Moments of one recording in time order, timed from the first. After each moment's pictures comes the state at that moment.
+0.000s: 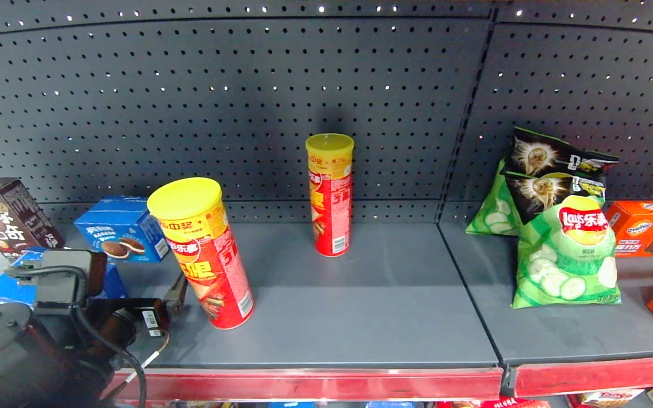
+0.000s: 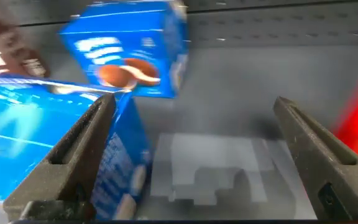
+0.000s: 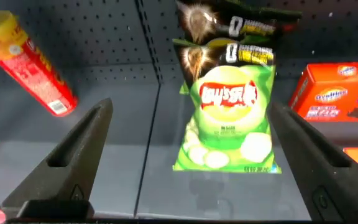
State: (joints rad) left arm -0.36 1.69 -0.04 -1.57 0.51 0.05; right arm 0.40 0.92 -0.81 -0.05 -0.27 0.14
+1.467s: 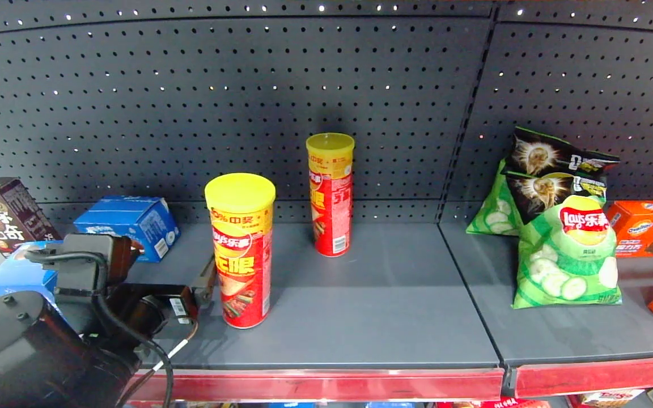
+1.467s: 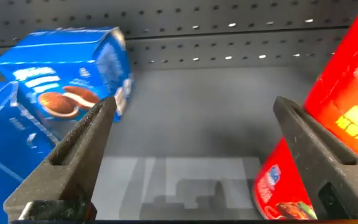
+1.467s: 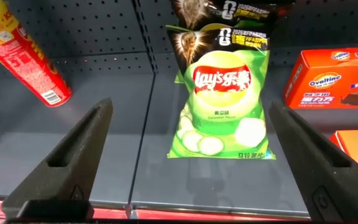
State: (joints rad) left arm -0.49 1.67 -0.13 -1.57 0.52 0.04; right arm 0.38 0.88 -0.76 -0.05 -0.27 0.14
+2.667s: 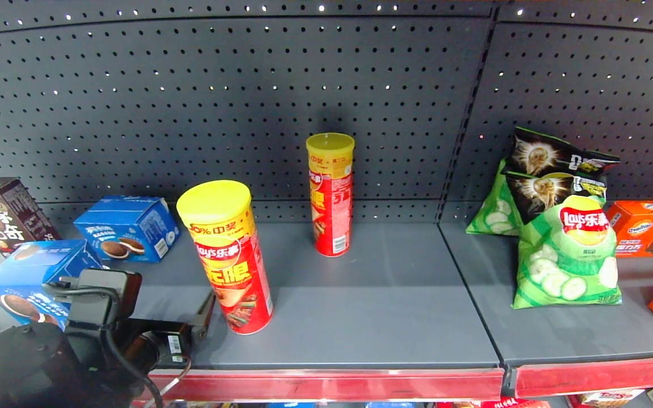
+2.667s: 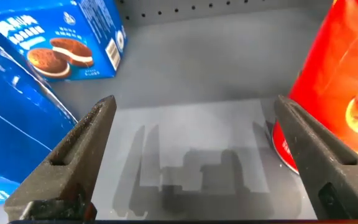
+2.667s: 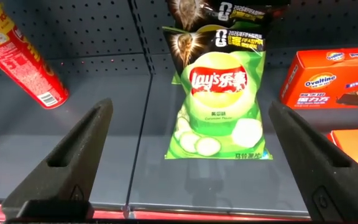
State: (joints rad) left arm -0.49 1.70 -0.01 -1.57 0.53 0.04; right arm 0.37 0.88 -0.76 -0.05 -0.27 0.14
